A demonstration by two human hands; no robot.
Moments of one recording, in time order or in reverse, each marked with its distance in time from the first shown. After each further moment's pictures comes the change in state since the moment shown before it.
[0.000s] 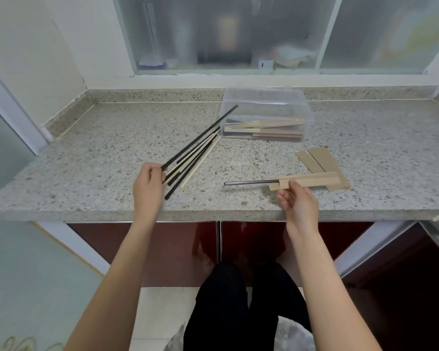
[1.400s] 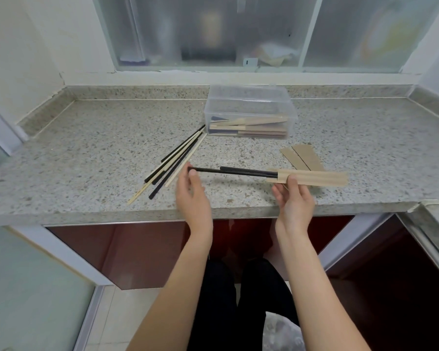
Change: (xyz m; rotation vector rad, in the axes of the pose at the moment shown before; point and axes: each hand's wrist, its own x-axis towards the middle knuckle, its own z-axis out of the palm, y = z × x) left_hand -0.075 0.029 0.096 -0.399 0.110 -0.157; right_hand -0.011 -0.002 -0.005 0.092 0.107 -0.174
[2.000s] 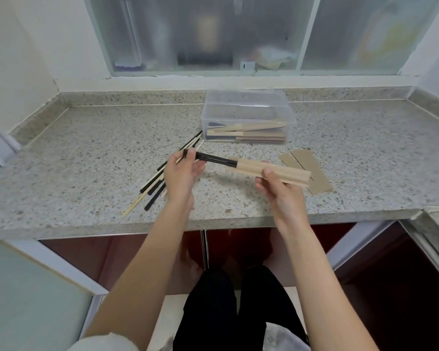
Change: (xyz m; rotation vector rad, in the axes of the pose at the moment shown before) left_hand 0.076 0.025 0.014 -0.213 -0.169 -0.288; right_hand 0.011 -0.018 0.019 -0.181 -0.339 0.094
